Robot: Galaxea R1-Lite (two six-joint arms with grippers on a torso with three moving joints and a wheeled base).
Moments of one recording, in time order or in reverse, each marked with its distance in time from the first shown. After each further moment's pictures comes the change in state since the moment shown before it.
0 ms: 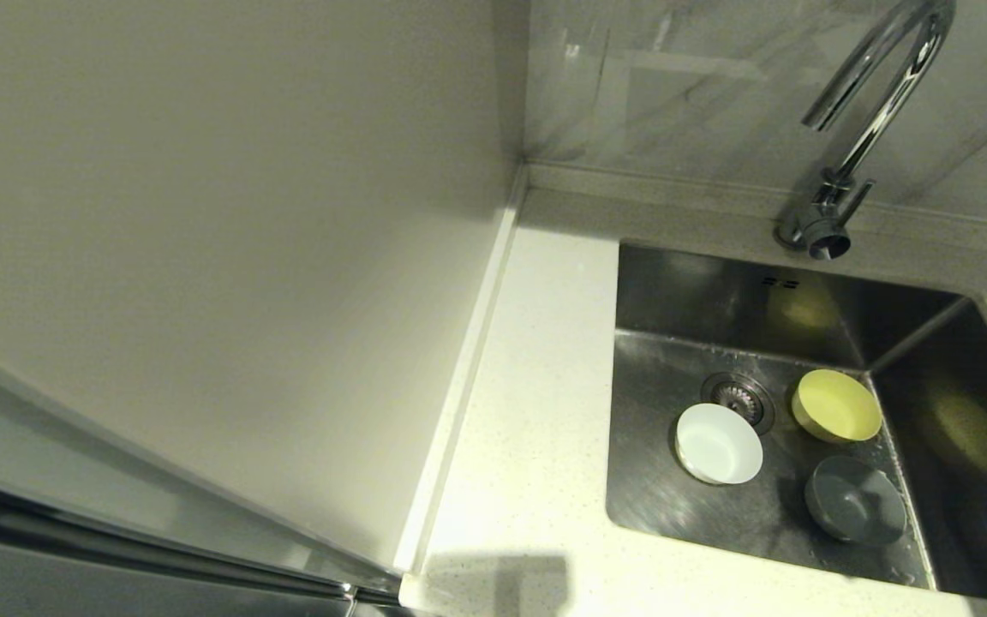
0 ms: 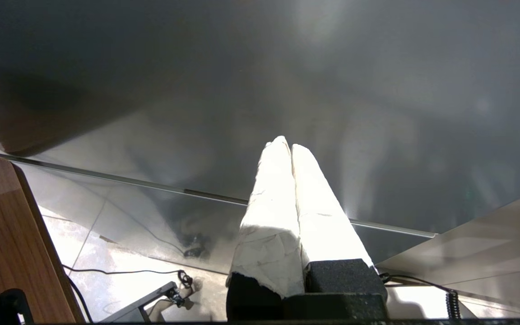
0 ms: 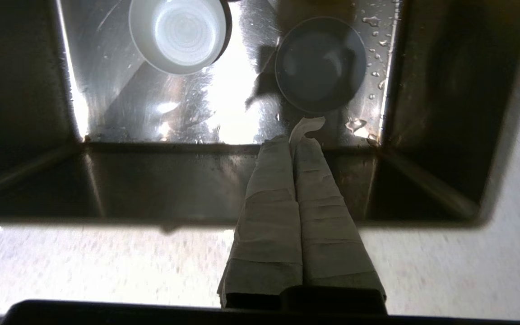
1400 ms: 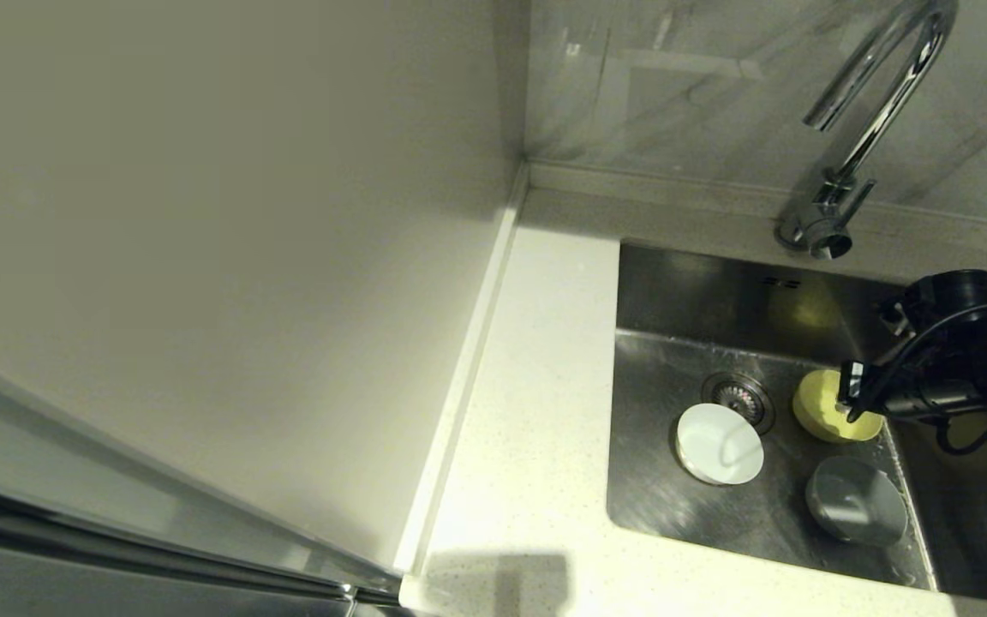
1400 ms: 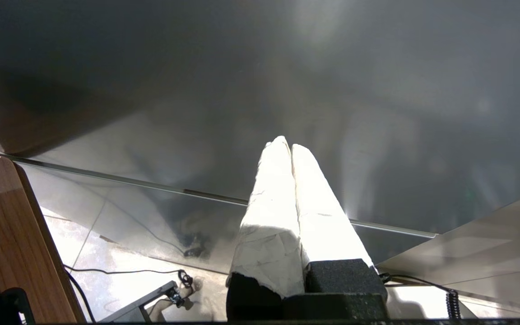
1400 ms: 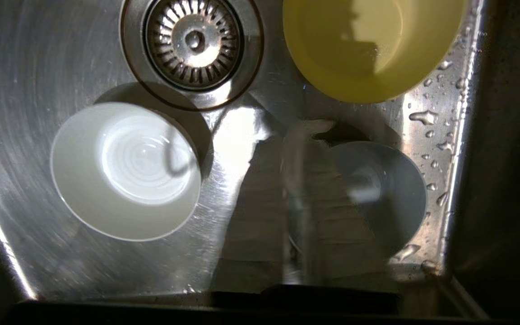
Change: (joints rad) left arm 0.000 0.000 0.000 0.000 0.000 0.000; right arm 0.020 0.686 -0.178 -0.463 -0.046 0.114
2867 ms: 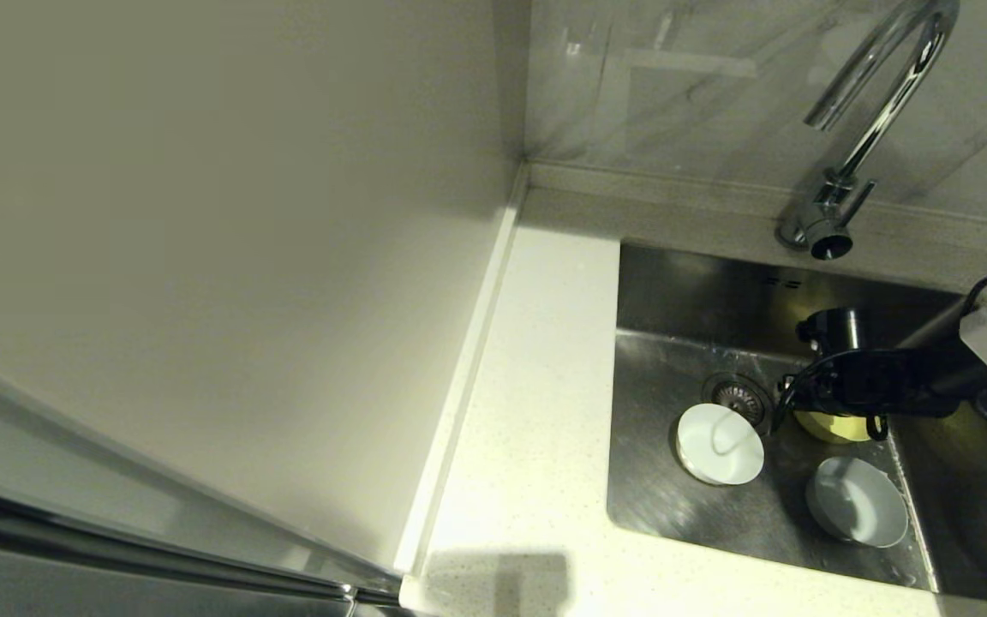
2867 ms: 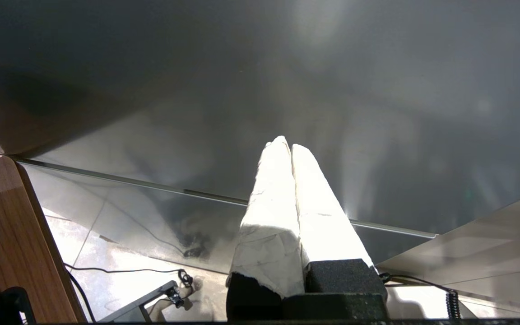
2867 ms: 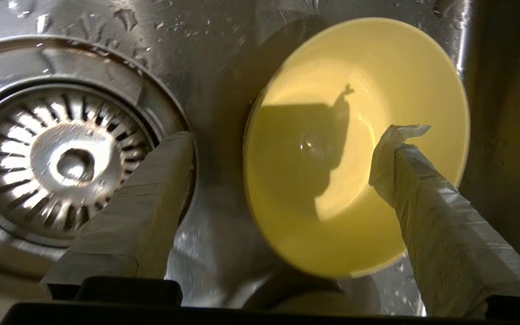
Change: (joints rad) left arm 0.000 0.000 0.000 0.000 0.000 0.000; right arm 0.059 0.398 -0.236 -0.278 -0.327 -0.161
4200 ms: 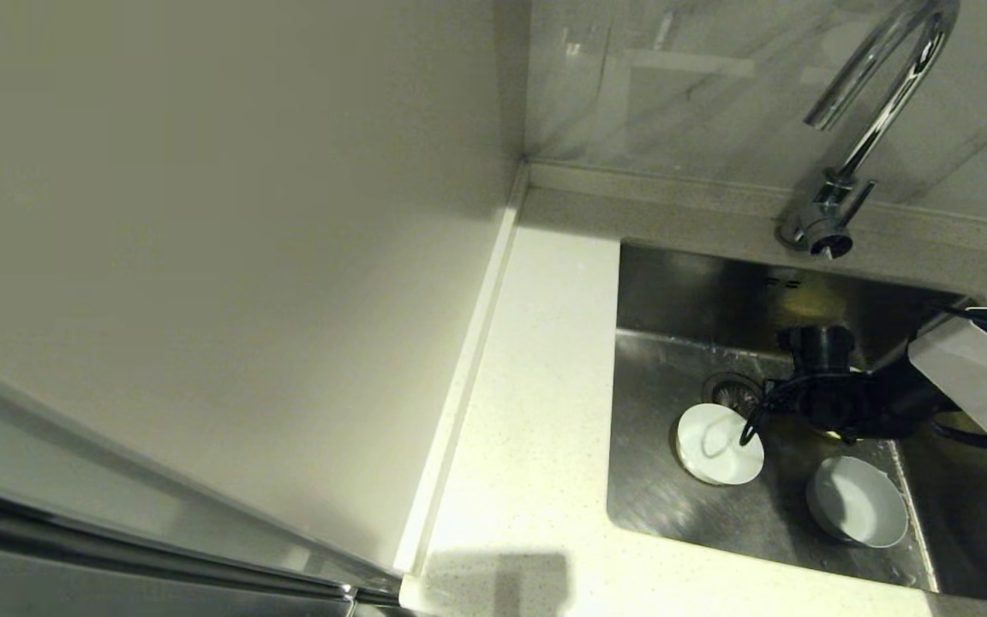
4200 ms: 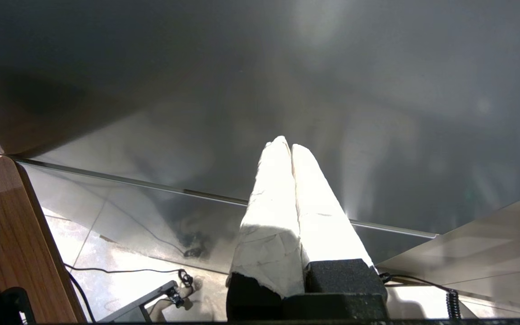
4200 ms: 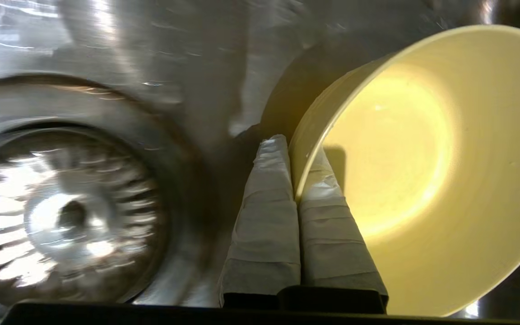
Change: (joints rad) left arm 0.000 0.000 0.000 0.000 0.000 0.001; right arm 0.045 0.098 0.026 -0.239 -0.080 -0.008
